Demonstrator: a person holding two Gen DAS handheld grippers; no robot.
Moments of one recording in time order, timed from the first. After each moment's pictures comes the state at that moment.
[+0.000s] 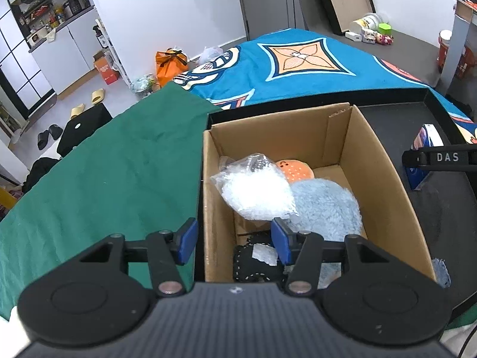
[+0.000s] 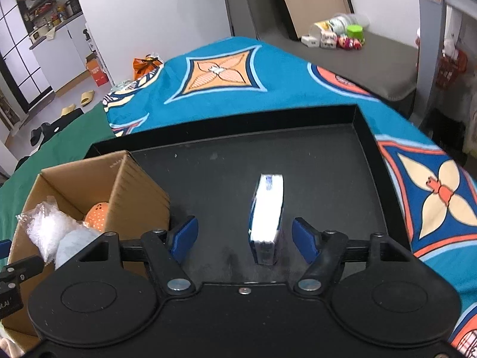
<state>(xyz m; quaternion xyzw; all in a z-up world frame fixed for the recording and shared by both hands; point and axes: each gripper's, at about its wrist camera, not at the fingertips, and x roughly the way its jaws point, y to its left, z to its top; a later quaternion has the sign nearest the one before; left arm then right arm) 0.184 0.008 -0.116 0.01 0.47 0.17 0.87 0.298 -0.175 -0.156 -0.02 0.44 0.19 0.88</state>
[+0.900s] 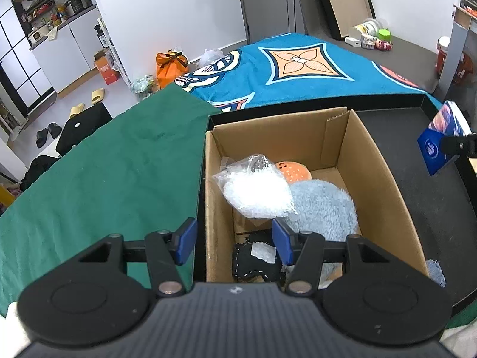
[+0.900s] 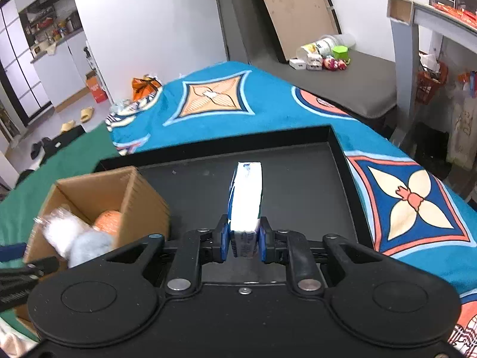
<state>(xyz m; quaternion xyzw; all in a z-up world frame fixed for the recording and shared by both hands) 0.176 0.011 -0.111 0.00 0.46 0.17 0.87 0.271 -0.195 -0.112 -0.02 0.40 0.19 0.90</state>
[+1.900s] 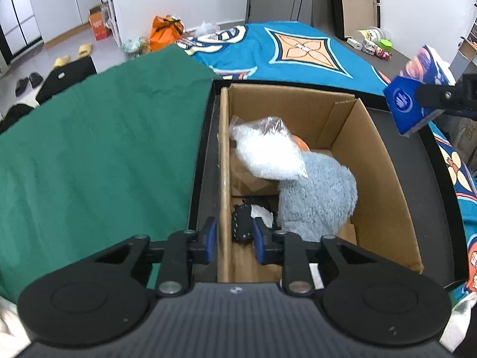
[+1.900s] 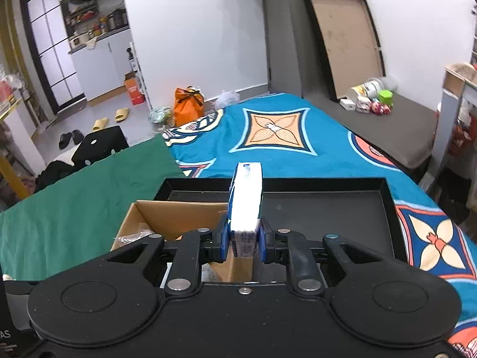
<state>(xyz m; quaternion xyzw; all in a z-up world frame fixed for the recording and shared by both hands) 0.149 0.044 -0.124 -0.11 0.48 0.14 0.86 0.236 -0.121 -0.056 -0.06 0.36 0.25 0.90</state>
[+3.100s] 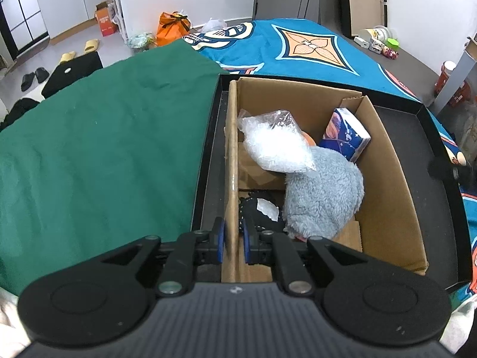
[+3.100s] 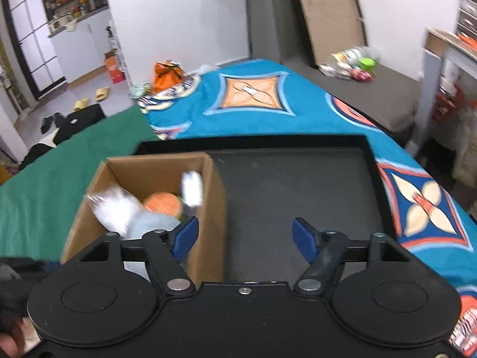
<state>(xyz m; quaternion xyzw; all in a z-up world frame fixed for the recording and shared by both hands) 0.145 0.041 -0.124 -0.10 0.48 0.16 0.85 0.227 -0.156 -0.095 -0.07 0.41 0.19 0.89</state>
